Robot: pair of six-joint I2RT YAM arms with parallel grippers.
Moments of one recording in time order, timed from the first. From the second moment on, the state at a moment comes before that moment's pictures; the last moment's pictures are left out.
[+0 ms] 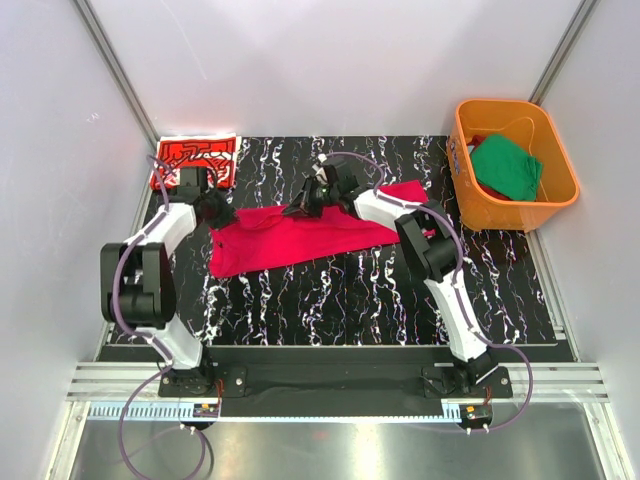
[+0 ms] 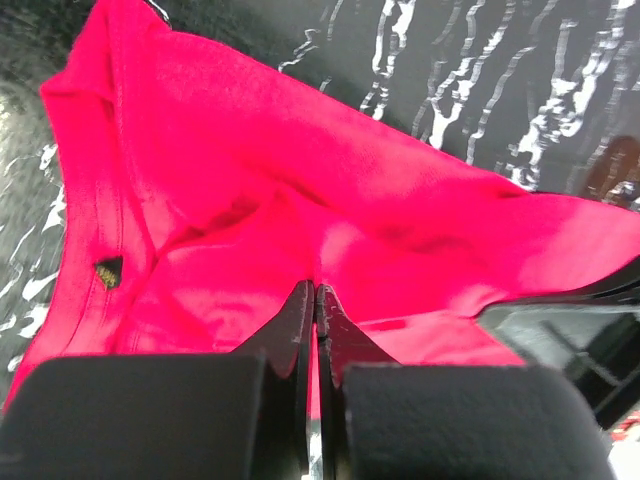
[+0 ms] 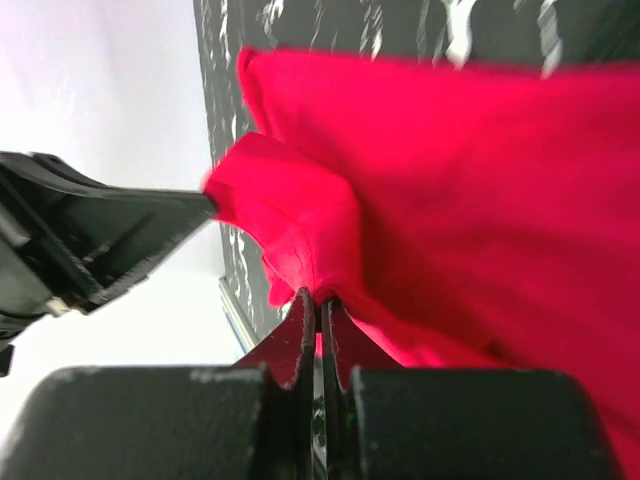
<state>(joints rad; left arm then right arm) 0.01 1.64 1.10 -0.36 0.16 -0.68 0.59 2.36 1.77 0.03 -0.60 1.00</state>
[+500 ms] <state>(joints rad) 0.01 1.78 1.20 -0.35 0.19 -0.68 0.54 2.51 1.90 0.00 -0.67 0.99</state>
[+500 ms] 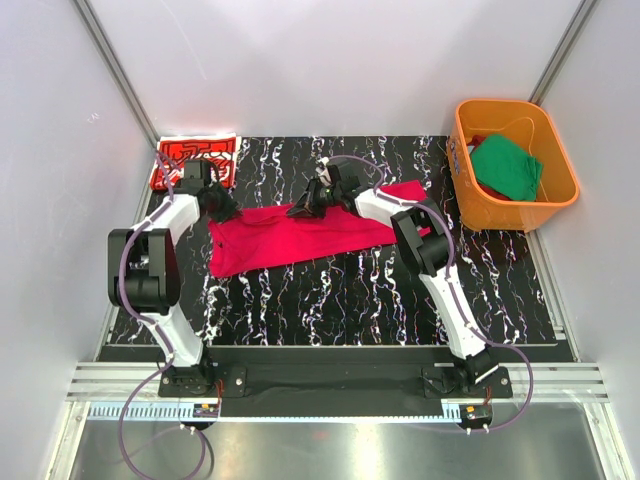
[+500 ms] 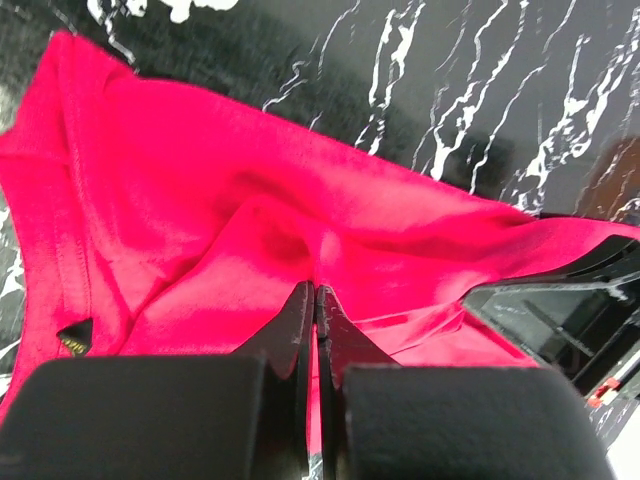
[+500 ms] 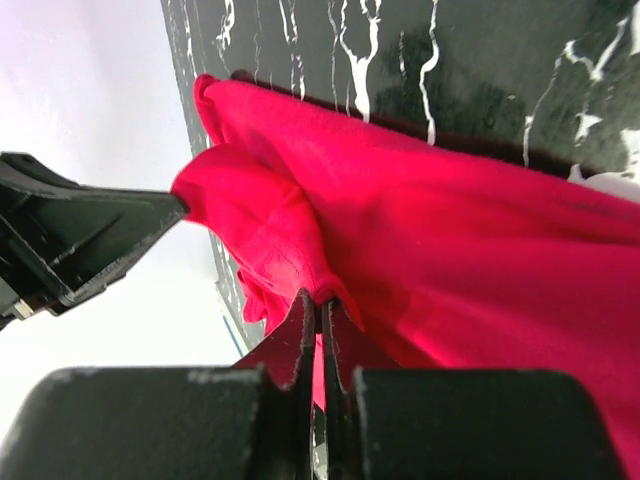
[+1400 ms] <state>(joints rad) -0.03 1.43 0.84 -0.38 0.20 -0.70 0.54 2.47 1.77 0.01 -0.73 0.98</state>
